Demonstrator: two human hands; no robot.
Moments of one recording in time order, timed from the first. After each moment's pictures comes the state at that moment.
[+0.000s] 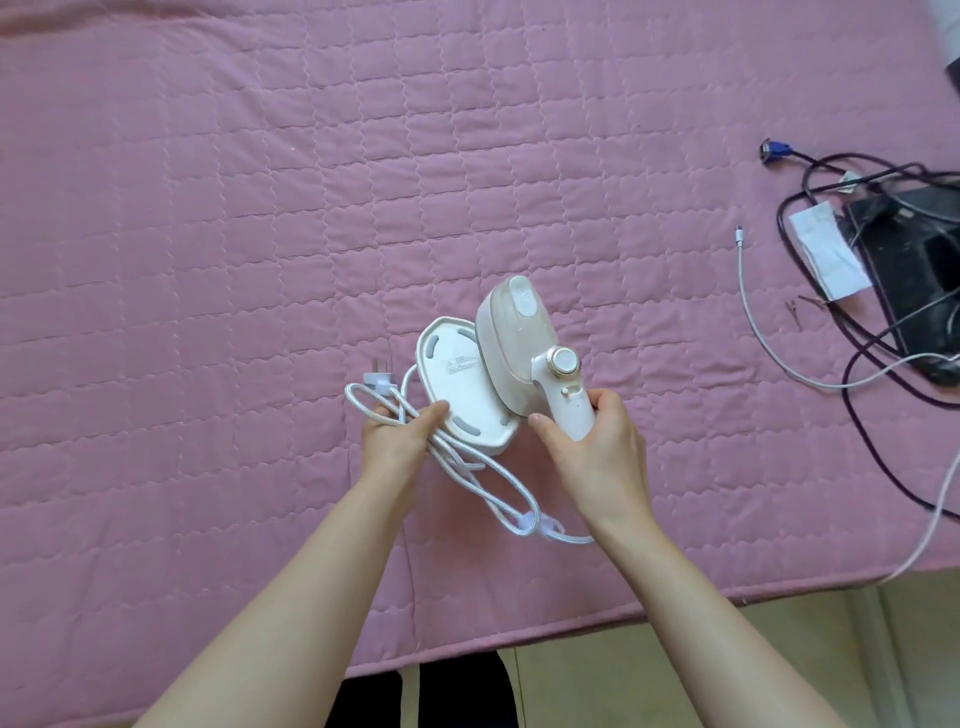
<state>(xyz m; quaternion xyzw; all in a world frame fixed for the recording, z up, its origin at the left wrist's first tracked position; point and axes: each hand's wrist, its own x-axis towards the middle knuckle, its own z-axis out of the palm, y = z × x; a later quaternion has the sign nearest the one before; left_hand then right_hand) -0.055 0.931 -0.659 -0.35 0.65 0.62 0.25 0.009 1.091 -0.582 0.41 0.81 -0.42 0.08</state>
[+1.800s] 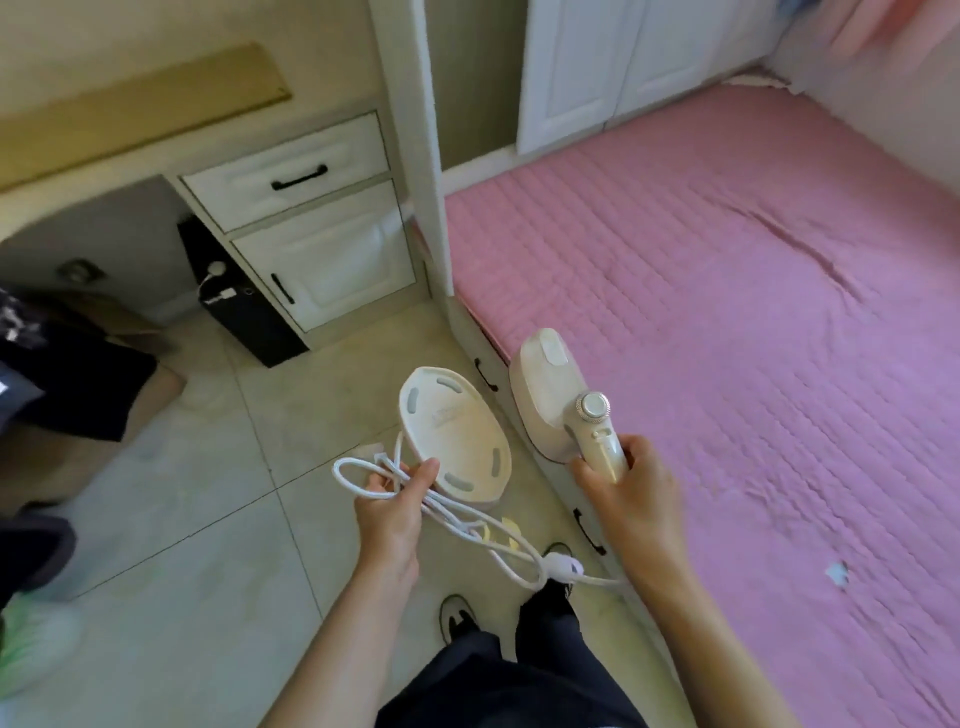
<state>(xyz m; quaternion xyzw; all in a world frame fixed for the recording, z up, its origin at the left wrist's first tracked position) 0.481 0.625 -0.301 -0.61 0.33 0.68 -0.24 0.324 0.757 -0.246 -0.13 0.89 -0.38 0.23</state>
